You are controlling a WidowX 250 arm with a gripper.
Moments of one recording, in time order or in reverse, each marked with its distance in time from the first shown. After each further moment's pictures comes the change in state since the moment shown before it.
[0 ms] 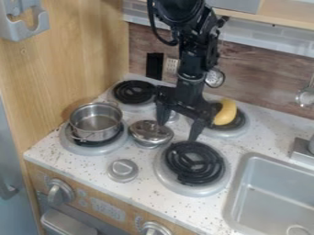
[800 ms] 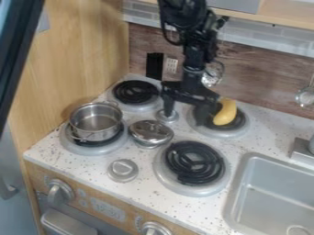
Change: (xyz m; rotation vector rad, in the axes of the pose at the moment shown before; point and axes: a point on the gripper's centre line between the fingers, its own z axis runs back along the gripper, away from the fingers) arm 0.056 0.024 -0.024 -0.019 0.001 0.224
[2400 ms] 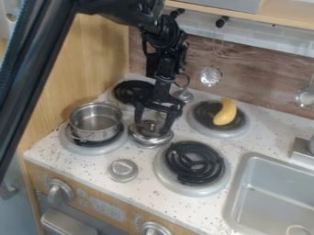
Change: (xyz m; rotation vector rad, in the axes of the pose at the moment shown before) arm 0.008 0.058 -0.046 0.133 0.154 0.176
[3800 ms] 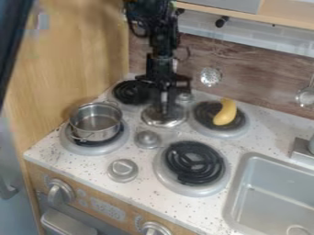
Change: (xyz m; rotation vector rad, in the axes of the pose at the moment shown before) arm -0.003 -0.009 0.051 -0.262 -0.120 -0.012
